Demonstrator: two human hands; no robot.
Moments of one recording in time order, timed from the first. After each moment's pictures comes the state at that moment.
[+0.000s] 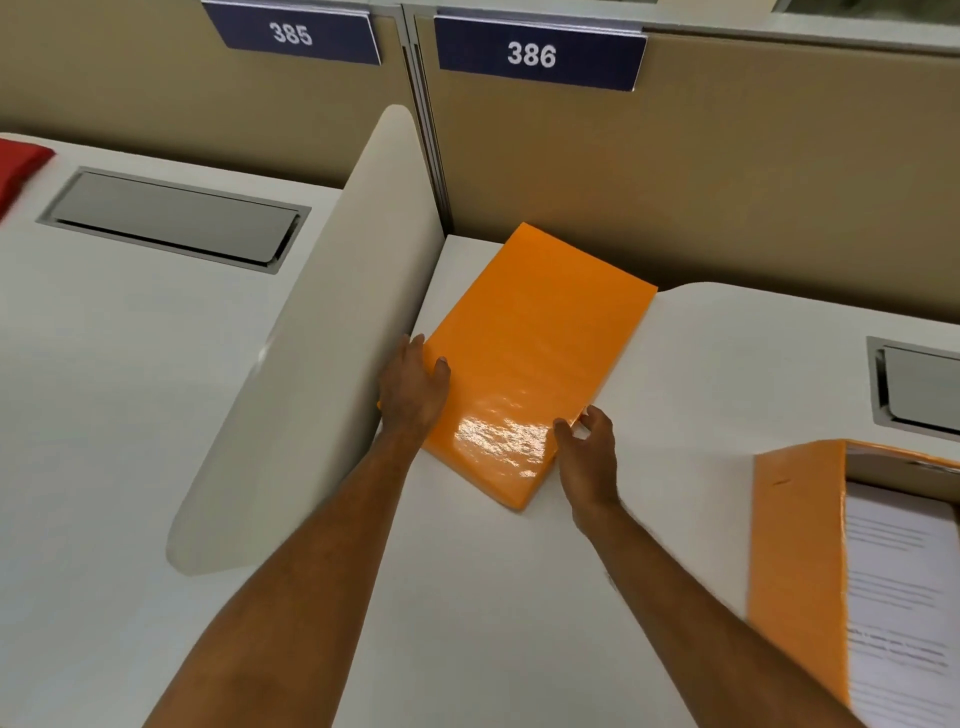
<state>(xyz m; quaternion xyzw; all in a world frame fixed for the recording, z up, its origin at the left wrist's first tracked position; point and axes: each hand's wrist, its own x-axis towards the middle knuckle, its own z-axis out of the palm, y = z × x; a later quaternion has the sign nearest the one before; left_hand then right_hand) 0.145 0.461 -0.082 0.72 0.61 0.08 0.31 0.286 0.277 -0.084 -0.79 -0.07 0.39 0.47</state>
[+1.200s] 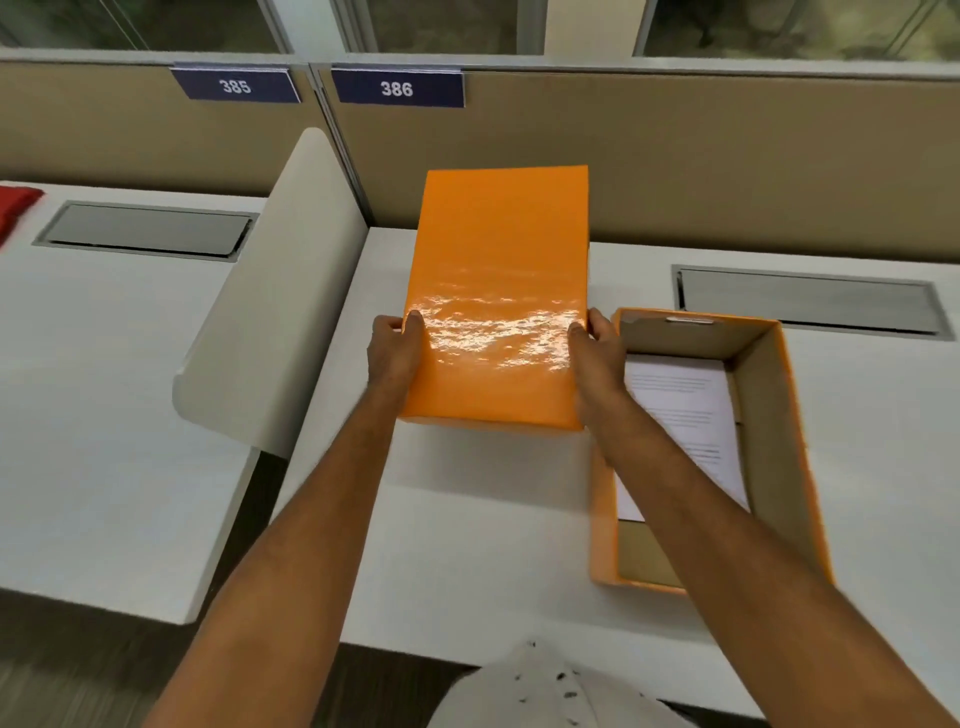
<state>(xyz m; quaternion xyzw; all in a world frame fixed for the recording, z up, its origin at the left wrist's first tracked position) 0.174 0.270 0.062 0.57 0.63 0.19 0.50 0.356 0.120 0.046 -0.71 -0.06 0.32 0.62</state>
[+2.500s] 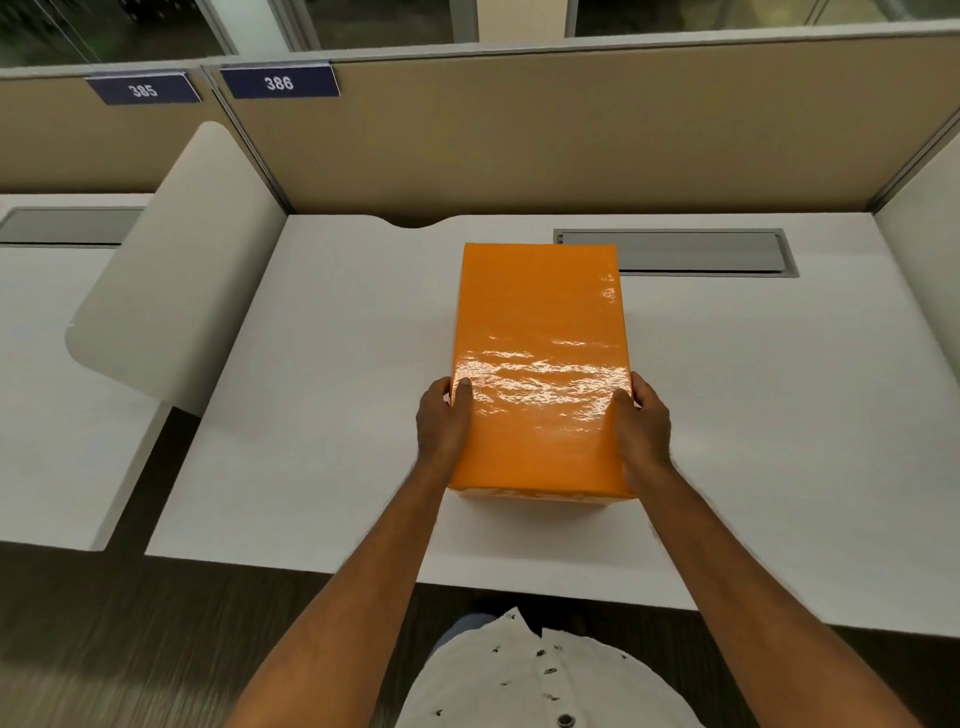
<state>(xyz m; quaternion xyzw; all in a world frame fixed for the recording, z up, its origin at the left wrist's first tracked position) 0.267 -0.069 0.032 0.61 0.59 0.15 0.51 0.436 -0.226 0.029 -0.81 -0.02 0.27 0.52</state>
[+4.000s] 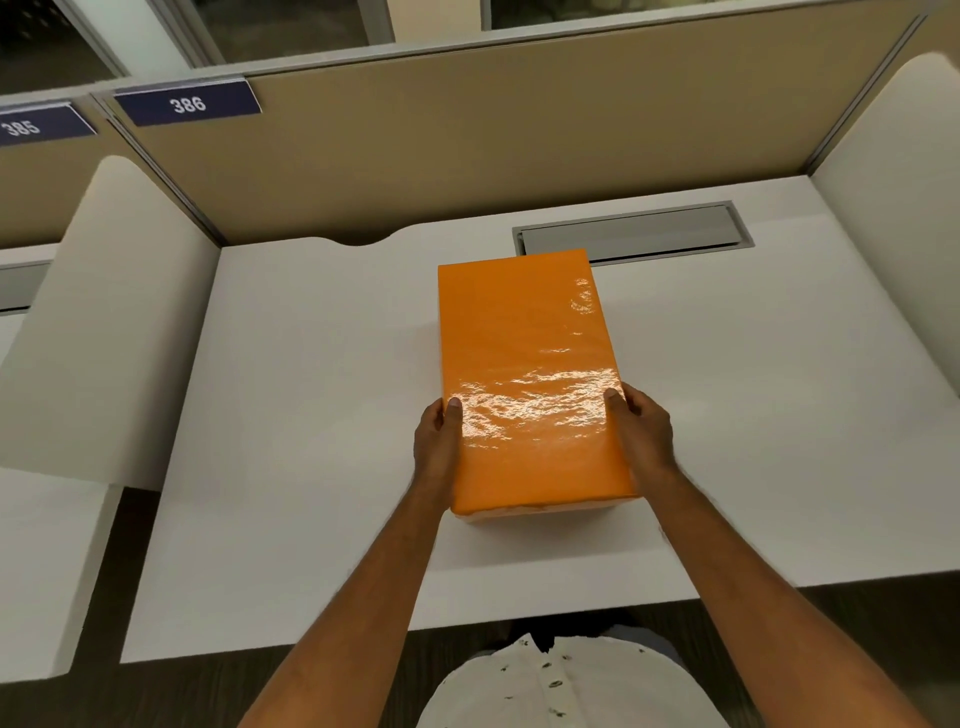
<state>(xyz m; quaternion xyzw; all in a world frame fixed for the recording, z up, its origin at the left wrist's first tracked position) 0.268 -0.032 0.004 0.54 0.53 0.11 0.64 0.435 -0.214 0.010 -0.81 0.02 0.25 0.53</state>
